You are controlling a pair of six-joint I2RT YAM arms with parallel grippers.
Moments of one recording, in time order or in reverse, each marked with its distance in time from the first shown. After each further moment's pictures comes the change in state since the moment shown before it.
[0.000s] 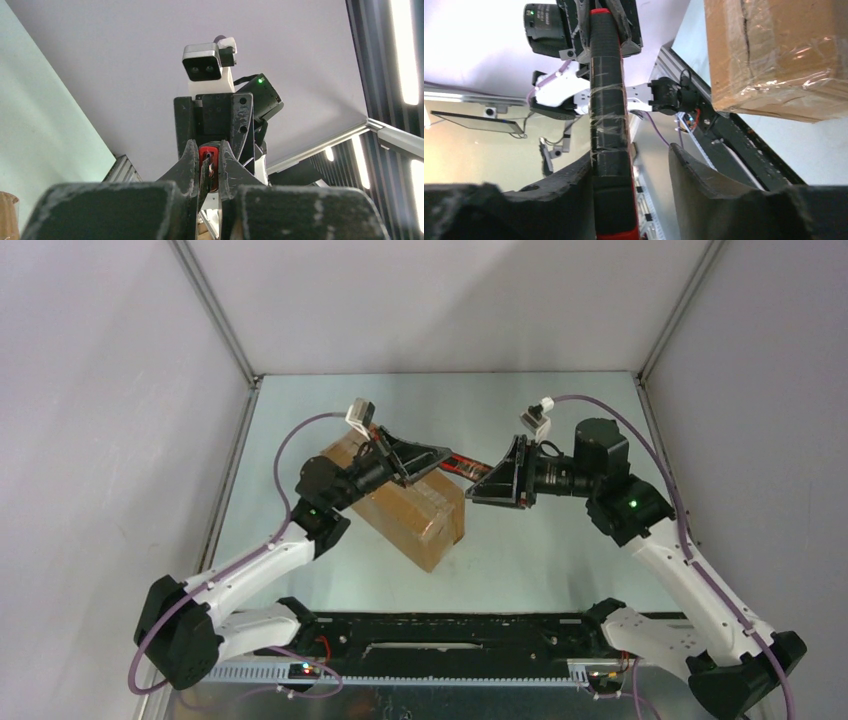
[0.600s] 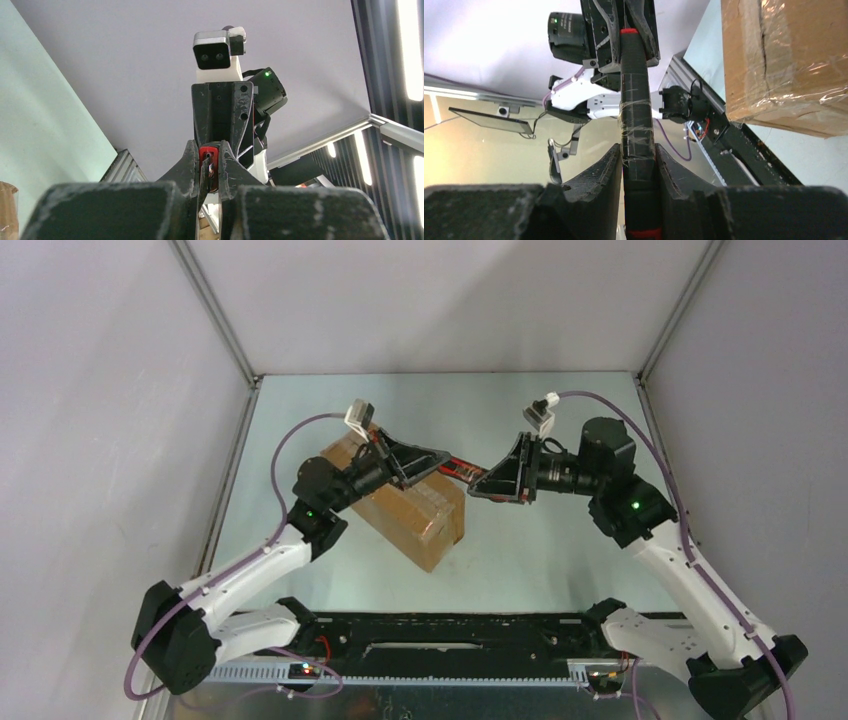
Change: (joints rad) left arm 0.001 -0.027 0.000 -0.033 0.017 0.013; right arm -0.019 -0.018 -0.003 0.089 -0.013 0.061
